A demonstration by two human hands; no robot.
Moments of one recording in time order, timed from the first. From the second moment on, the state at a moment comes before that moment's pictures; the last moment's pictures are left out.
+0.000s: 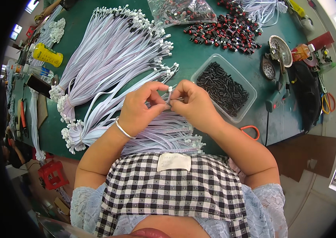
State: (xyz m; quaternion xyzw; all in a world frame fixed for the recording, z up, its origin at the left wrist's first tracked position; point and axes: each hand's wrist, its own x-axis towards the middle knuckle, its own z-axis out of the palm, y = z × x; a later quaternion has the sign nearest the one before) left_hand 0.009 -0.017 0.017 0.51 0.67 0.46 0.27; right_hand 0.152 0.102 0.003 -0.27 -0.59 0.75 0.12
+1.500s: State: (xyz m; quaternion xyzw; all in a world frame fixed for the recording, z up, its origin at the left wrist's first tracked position) left_hand 0.007 -0.014 0.011 0.64 0.66 0.28 0.28; right_hand 0.226 0.189 0.011 -0.17 -0.97 0.19 0.06
